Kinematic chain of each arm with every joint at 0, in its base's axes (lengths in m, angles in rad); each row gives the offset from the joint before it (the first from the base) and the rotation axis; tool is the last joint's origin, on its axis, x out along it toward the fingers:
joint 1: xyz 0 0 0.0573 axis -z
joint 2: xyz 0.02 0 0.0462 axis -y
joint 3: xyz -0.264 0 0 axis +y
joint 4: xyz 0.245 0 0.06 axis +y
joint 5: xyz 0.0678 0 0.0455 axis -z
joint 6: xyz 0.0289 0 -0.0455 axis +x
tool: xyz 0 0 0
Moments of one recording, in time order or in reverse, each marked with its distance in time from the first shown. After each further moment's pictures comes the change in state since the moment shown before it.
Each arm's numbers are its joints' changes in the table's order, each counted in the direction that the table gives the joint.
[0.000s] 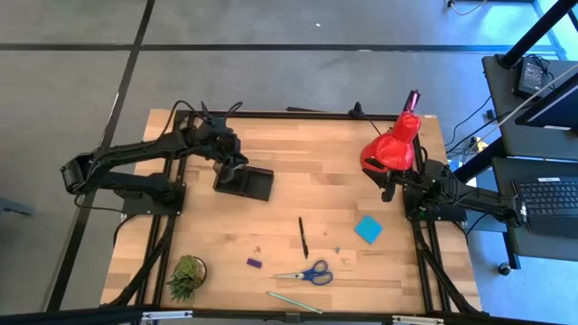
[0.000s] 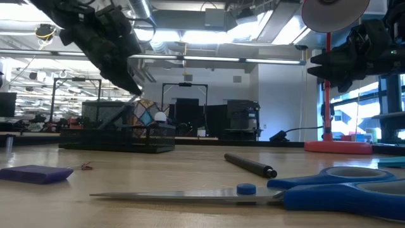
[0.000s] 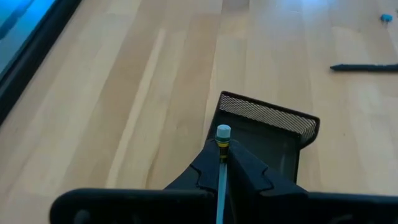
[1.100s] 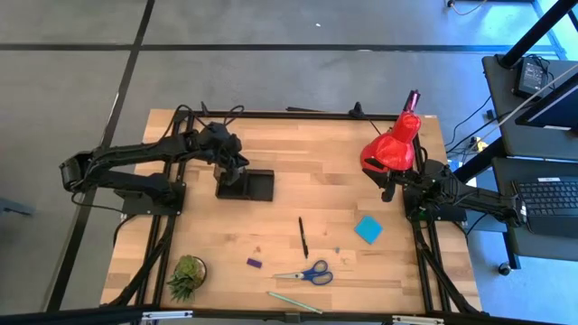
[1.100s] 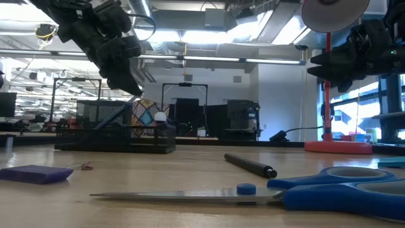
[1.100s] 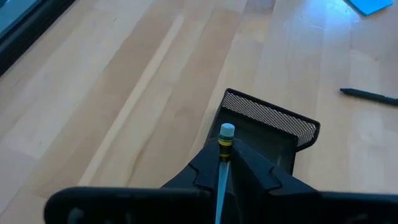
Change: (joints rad) left arm 0.092 0.001 0.007 0.008 -0.114 -0.259; right arm 0.000 0.000 0.000 0.001 0.000 -0.005
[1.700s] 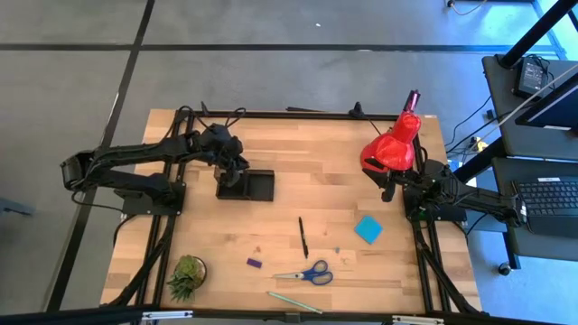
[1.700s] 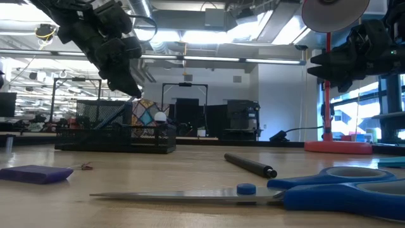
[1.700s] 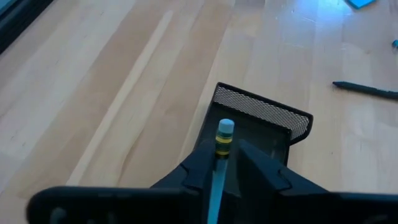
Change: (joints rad) left arm 0.006 -0.003 0.004 -0.022 0.017 0.011; right arm 0.000 0.000 0.000 0.000 0.000 -0.003
